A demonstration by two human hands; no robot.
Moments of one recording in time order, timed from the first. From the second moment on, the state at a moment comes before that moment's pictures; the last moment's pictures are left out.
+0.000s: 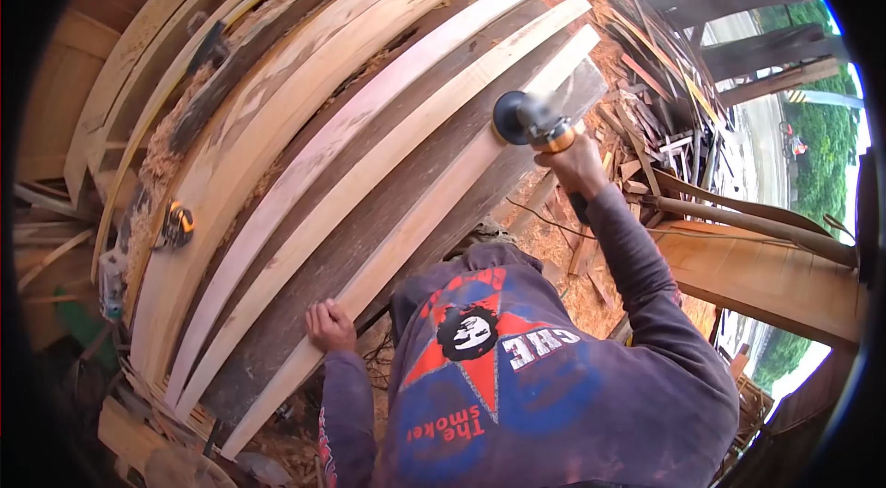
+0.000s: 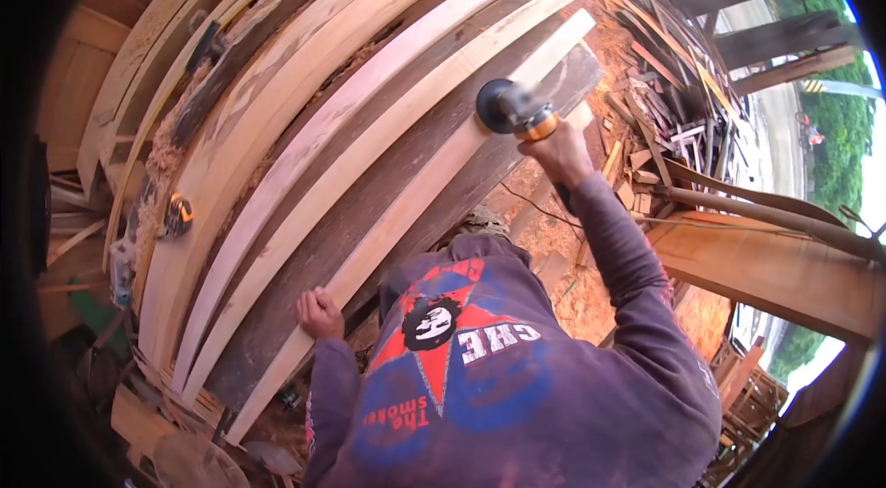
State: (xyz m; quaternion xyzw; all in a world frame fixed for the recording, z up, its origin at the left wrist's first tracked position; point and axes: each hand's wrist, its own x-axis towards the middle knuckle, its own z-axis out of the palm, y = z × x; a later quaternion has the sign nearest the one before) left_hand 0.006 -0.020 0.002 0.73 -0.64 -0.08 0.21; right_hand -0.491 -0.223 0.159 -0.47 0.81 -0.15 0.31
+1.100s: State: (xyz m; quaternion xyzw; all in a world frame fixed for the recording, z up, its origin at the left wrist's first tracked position) left_hand 0.047 0.022 0.005 0.66 -0.71 -0.14 0.19; right_hand -0.409 -0.100 0.164 -0.52 0.79 -0.07 0.30
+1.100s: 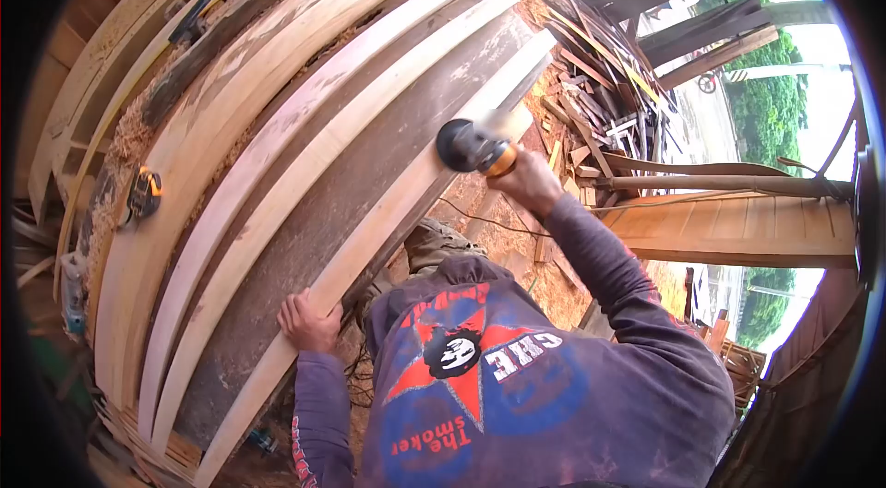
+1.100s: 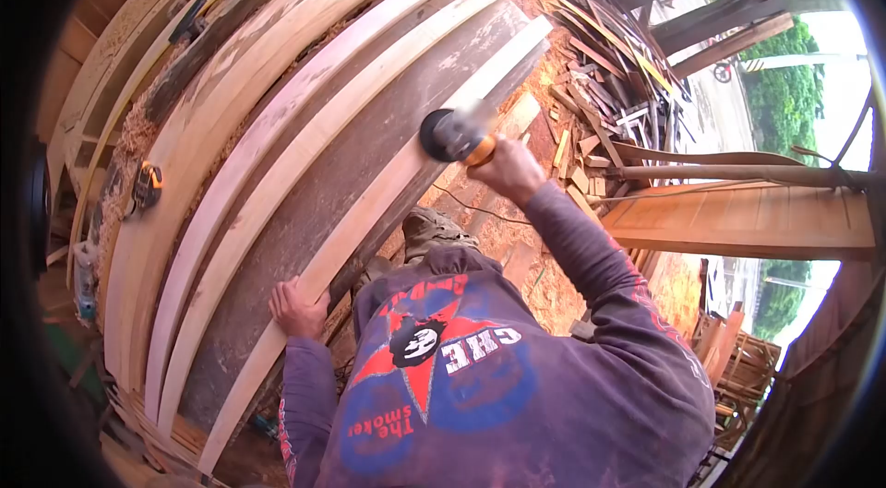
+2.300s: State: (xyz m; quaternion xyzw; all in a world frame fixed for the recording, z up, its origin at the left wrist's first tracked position) left_hand 0.064 0.046 -0.036 0.71 -0.69 -0.13 0.01; right_hand -0.649 -0.254 0.147 -0.36 0.87 -0.17 0.29
